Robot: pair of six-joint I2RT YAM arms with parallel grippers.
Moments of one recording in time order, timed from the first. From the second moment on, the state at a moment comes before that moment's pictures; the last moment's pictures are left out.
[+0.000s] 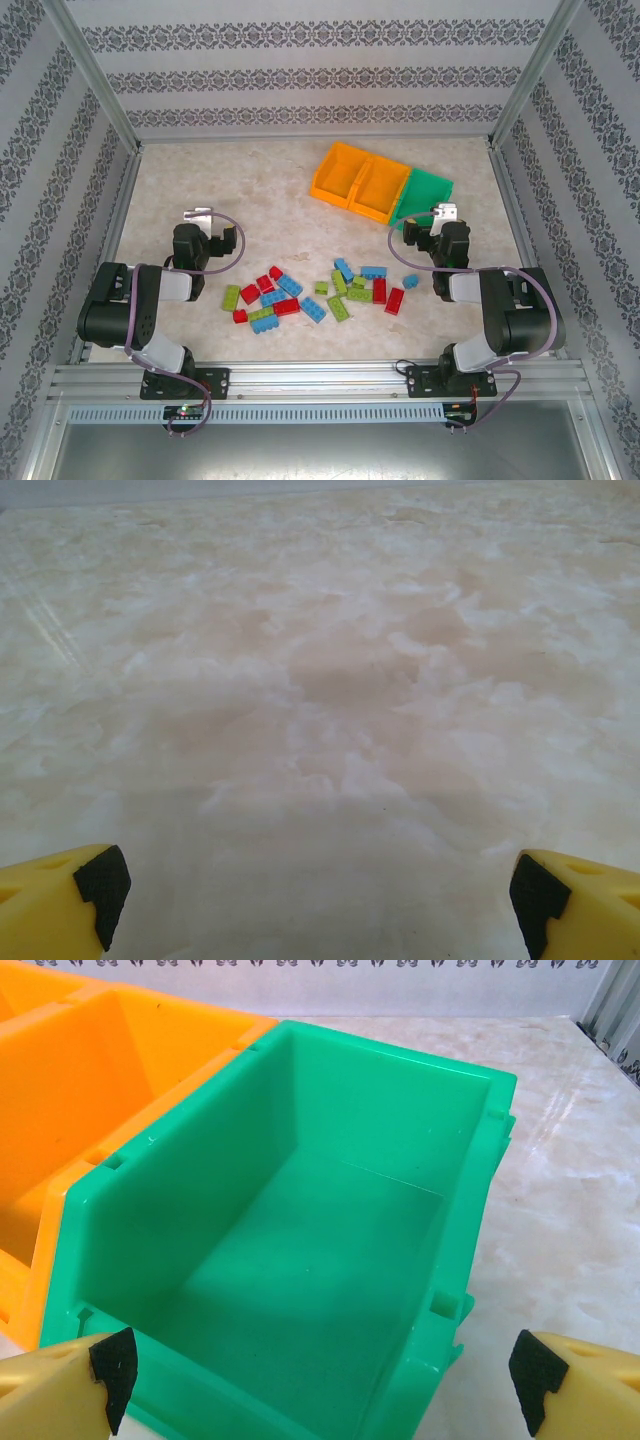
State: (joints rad) left arm -0.02 1.56 0.40 0.73 -0.05 0.00; right arm 0.02 1.51 0.37 0.77 0.02 0.03
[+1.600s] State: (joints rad) left arm -0.37 1.15 0.63 0.10 -0.04 -0.11; right arm -0.12 1.61 1.06 -0.47 -0.12 0.37
